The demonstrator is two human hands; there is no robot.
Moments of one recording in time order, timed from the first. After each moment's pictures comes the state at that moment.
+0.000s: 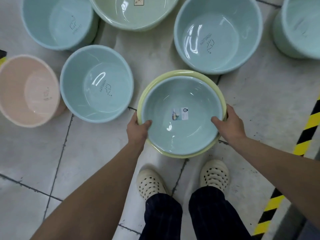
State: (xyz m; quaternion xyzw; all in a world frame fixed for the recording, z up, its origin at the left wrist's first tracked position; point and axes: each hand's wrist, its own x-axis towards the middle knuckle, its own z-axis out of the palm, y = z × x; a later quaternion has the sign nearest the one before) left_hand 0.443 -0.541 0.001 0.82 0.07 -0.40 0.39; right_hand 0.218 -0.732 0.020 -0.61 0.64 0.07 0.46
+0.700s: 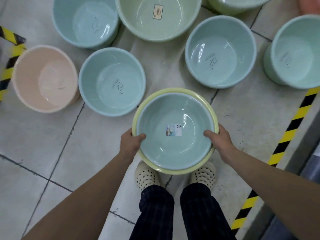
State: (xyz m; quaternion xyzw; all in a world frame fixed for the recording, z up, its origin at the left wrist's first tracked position) left_hand 0.452 -0.488 0.096 0.81 0.14 -0.45 0.36; right_hand 0.242 -0.699 0.102 -0.46 0.66 0.08 0.59
